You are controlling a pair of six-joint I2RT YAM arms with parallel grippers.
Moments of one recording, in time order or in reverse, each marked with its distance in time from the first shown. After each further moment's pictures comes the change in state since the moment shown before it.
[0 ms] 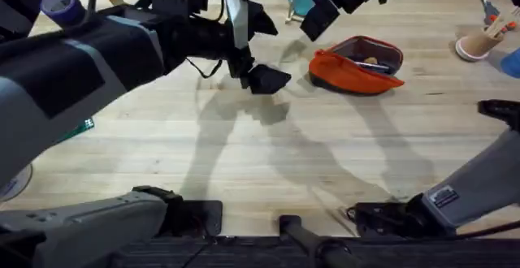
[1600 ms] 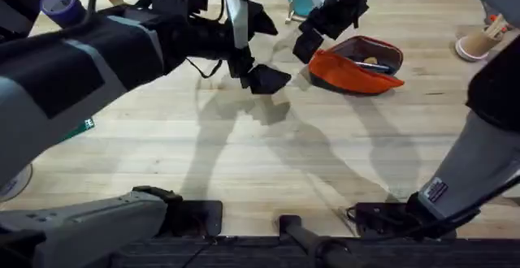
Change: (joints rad) left arm 0.000 0.000 0.000 0.000 0.000 0.000; right arm 0.005 0.155 -0.059 0.036 0.004 0.000
